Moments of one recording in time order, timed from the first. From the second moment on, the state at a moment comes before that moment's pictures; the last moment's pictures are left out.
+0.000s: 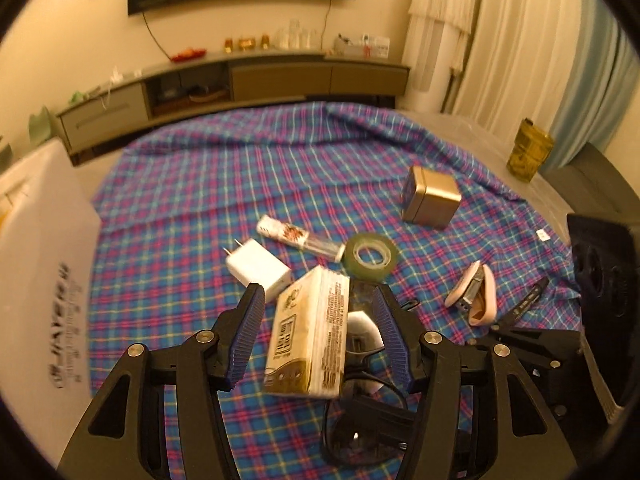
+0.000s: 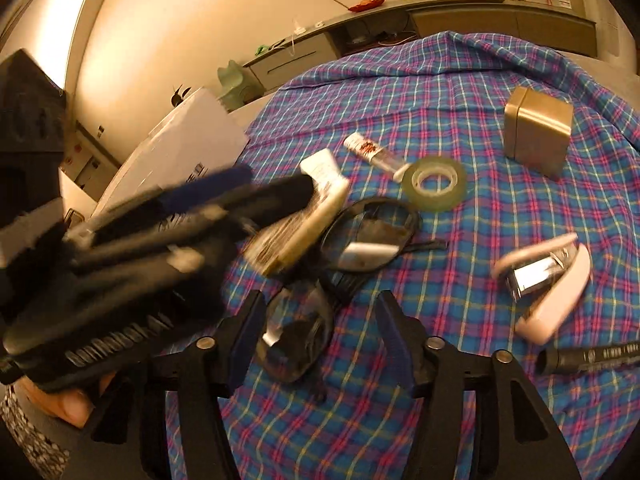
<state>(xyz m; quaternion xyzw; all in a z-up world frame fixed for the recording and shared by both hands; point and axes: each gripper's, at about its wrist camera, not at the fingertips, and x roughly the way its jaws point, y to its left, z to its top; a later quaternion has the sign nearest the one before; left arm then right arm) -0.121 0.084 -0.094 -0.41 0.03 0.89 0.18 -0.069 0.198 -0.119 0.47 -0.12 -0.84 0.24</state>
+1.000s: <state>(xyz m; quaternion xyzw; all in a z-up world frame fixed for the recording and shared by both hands) -0.109 0.066 -0.125 -0.45 0.05 0.88 0.13 -0.091 0.217 -0.143 0.49 -0.29 -0.77 0.28</state>
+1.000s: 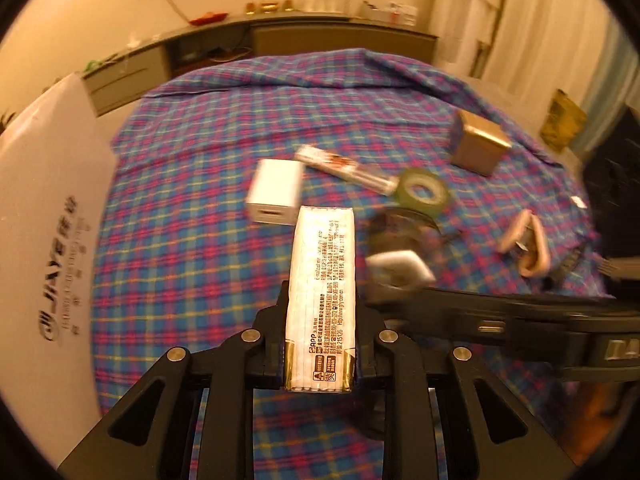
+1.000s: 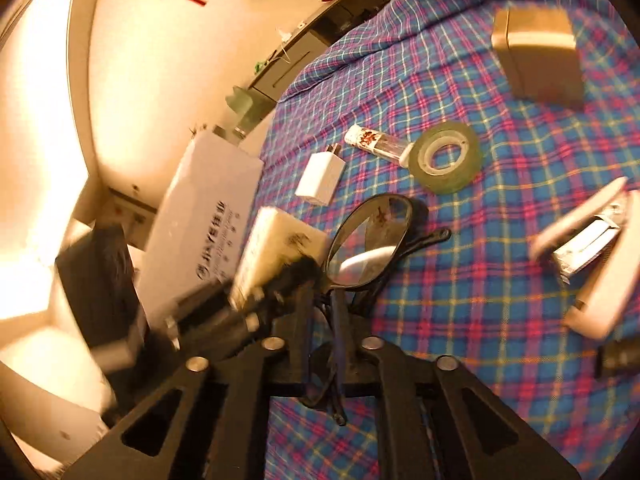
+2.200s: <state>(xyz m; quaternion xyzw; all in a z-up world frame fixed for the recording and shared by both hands) -0.090 0.010 -0.093 -0.46 -0.08 0.88 0.11 -0.076 0.182 -0.116 0.50 -0.01 -0.83 0.23</state>
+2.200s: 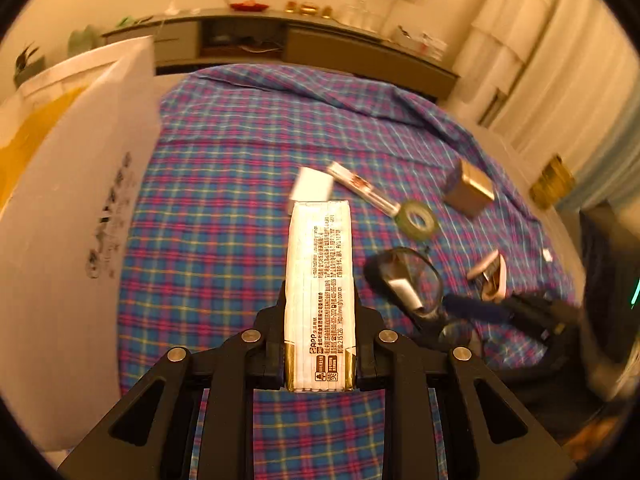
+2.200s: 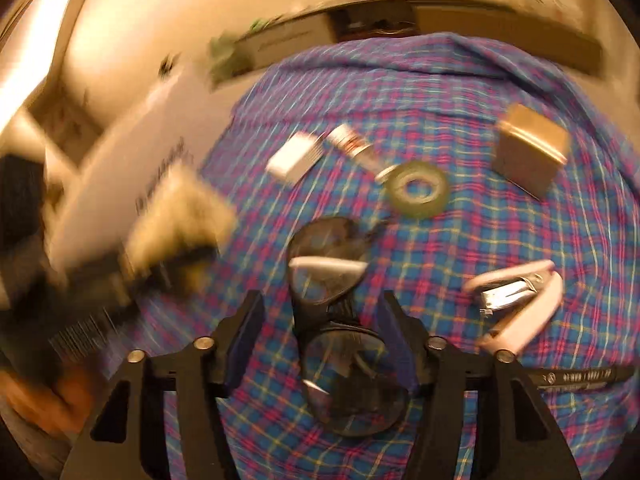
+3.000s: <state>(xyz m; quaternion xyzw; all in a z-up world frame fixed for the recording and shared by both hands) -0.087 -0.012 -0.044 -0.41 -0.10 0.90 0.11 -0.061 0.179 -0.082 0.44 -0.03 -0.86 0.25</state>
